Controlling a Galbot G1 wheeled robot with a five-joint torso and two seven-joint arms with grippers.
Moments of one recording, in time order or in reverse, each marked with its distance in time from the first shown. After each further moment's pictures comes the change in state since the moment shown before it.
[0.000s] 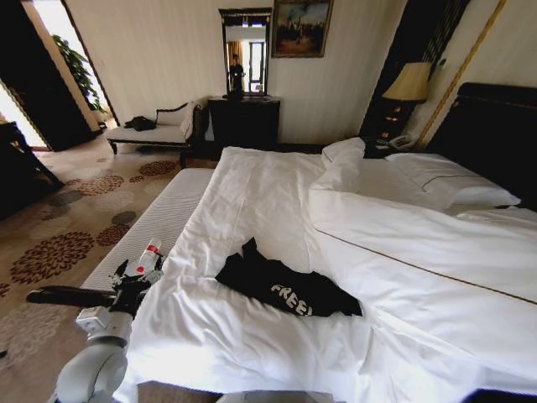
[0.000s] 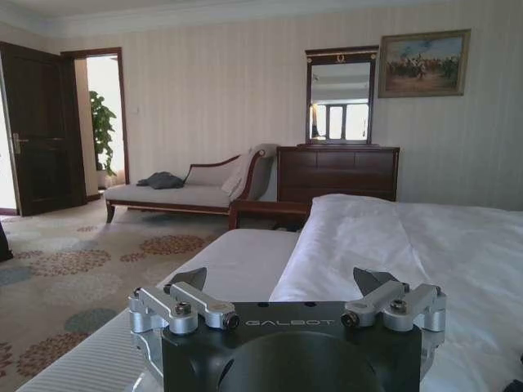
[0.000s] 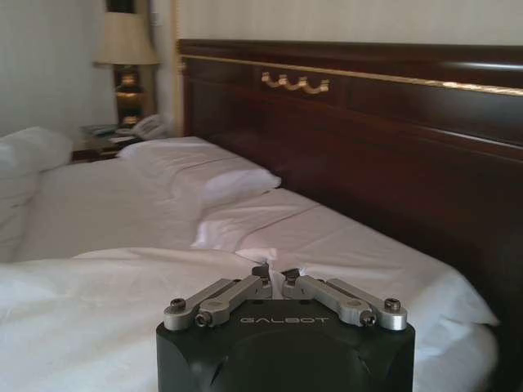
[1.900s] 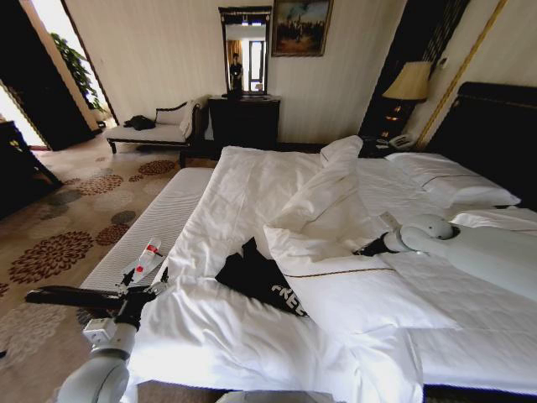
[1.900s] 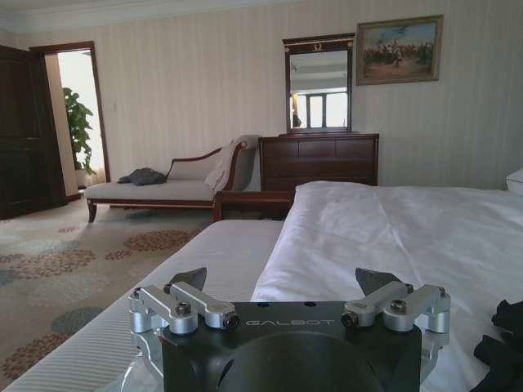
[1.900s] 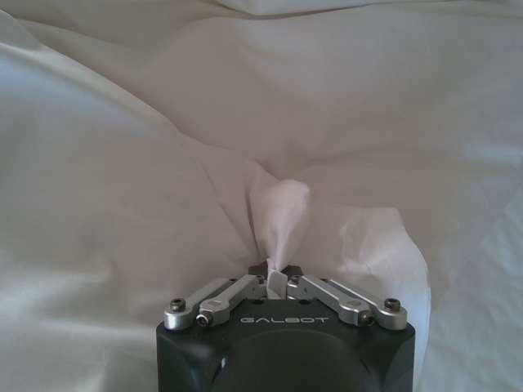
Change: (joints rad) left arm 0.053 -0.014 -0.009 0.006 0.044 -0.034 0.069; right arm -0.424 -1.036 -0.439 -0.063 0.130 0.000 -0.181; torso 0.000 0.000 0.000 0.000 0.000
